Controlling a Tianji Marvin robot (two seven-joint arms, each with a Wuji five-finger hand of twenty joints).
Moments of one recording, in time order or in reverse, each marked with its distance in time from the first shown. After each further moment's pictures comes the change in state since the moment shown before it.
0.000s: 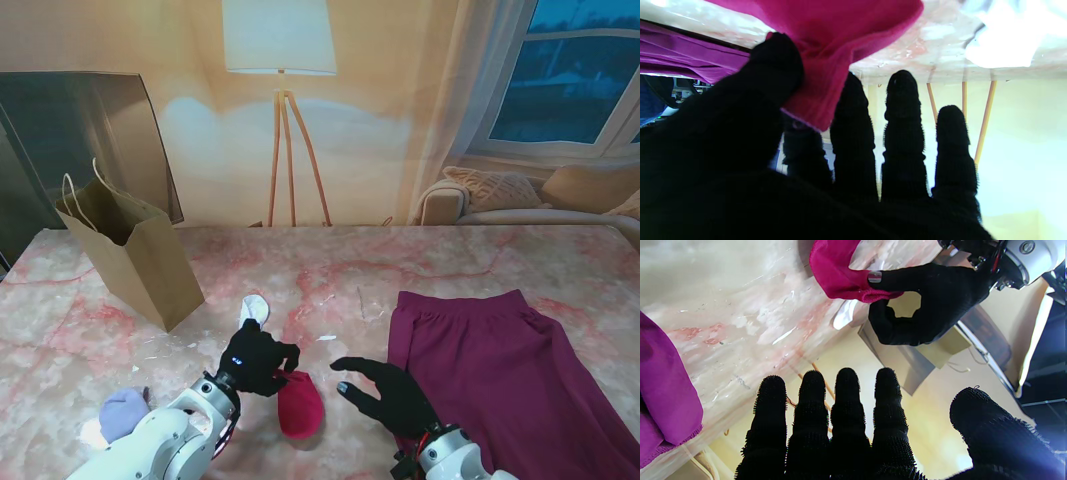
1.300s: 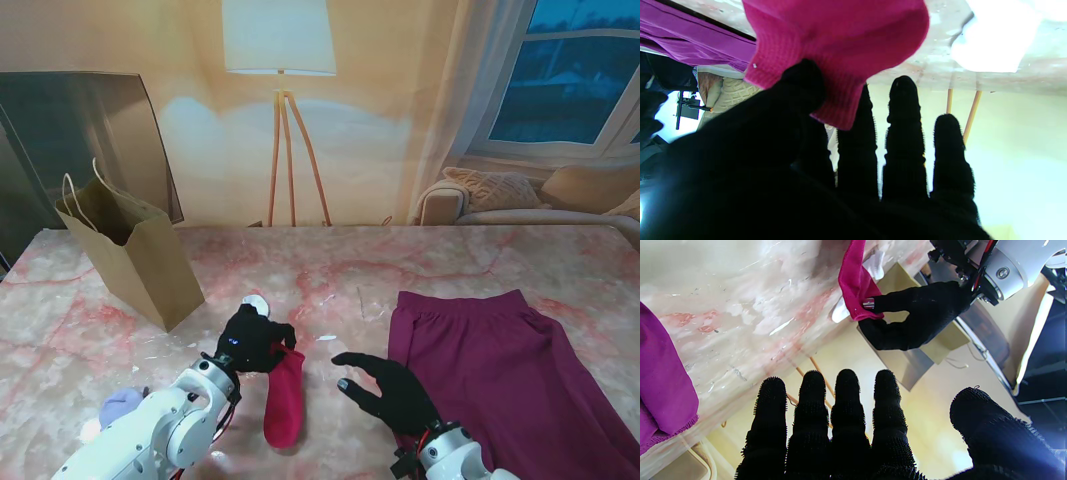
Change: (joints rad) left arm -0.070 -0.025 -0.013 0.047 -0.131 -0.006 -0.059; right arm 0.000 -0.001 0.003 -0.008 -0.016 0.002 -0.020; left_hand 0.073 0.172 0.021 0.000 0.001 0.101 -0.193 -0.253 -0.102 0.043 -0.220 0.120 -0.082 0.014 -0.143 -0.007 -0.075 -0.045 -0.104 -0.050; right_hand 0.000 0.000 0.000 0.000 -0.012 0.012 -0.020 -0.012 -0.011 0.000 -0.007 -0.010 -0.001 -0.002 0.000 0.000 -0.010 -0.002 -0.014 -0.018
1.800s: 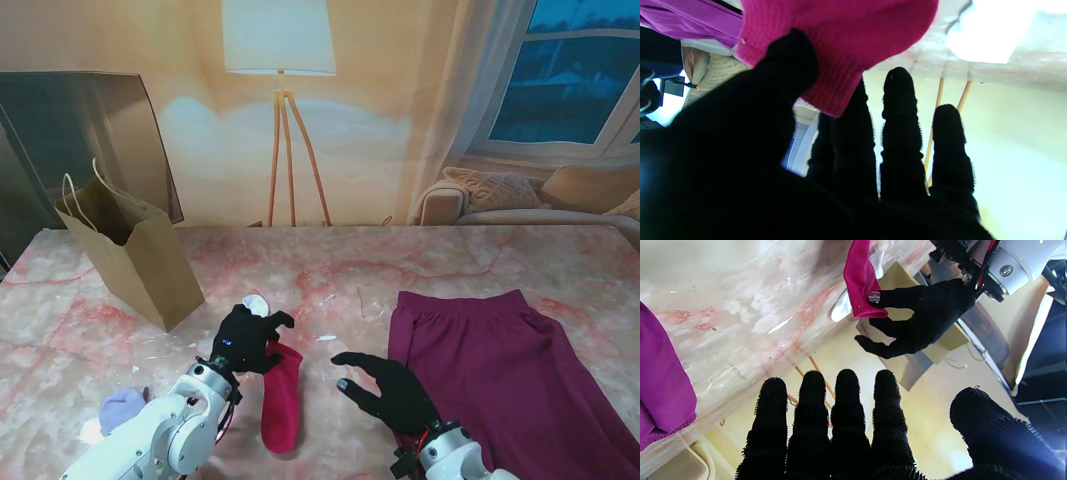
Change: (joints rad) left arm 0.030 -0.017 -0.022 0.003 -0.030 0.015 0.086; right arm -0.002 0.000 -0.001 -0.006 -0.007 0.003 -0.003; left_hand -0.012 -0.220 0.019 -0.001 -0.240 0.275 -0.356 0.026 0.121 -0.031 -0.097 -0.317 0.099 -0.044 0.052 -0.073 0.090 0.000 0.103 0.026; right_hand 0.000 0.000 0.000 0.000 0.000 0.001 0.000 0.000 0.000 0.000 0.000 0.000 0.000 0.000 0.000 0.000 0.000 -0.010 -0.009 -0.002
